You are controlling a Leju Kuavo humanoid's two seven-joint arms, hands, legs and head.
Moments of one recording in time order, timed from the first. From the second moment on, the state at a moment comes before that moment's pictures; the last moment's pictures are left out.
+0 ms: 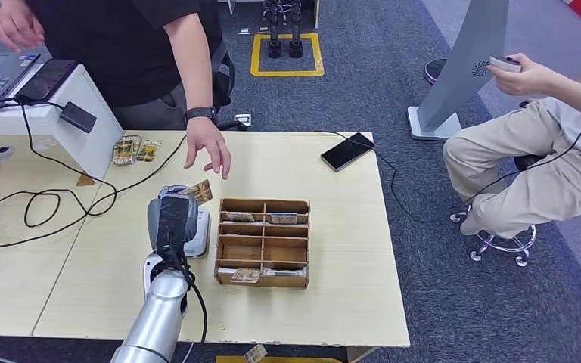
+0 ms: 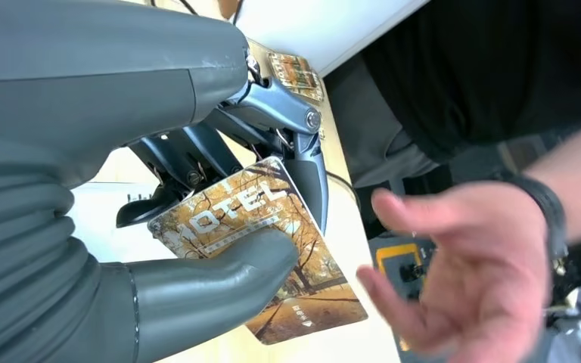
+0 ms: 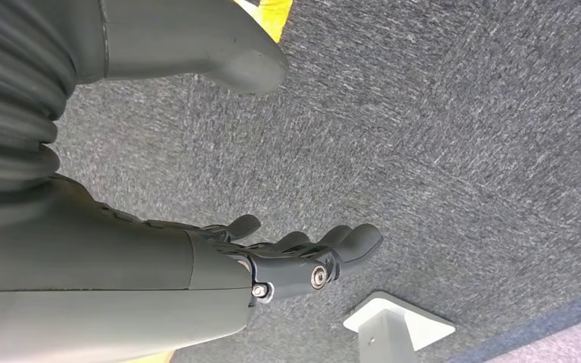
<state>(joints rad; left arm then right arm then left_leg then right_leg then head) -0.36 -0.23 -0.03 -1.01 -0.39 0.48 -0.34 -0.13 0.32 -1.54 -0.56 0.71 -0.70 -0.52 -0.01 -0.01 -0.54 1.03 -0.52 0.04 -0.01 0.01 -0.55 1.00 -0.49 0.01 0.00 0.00</state>
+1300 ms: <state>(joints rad) -0.66 -0.14 -0.04 -0.83 -0.04 0.54 -0.34 -0.14 0.31 -1.54 -0.54 0.73 -0.70 -0.51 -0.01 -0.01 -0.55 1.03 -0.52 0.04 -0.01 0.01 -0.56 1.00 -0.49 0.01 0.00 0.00</state>
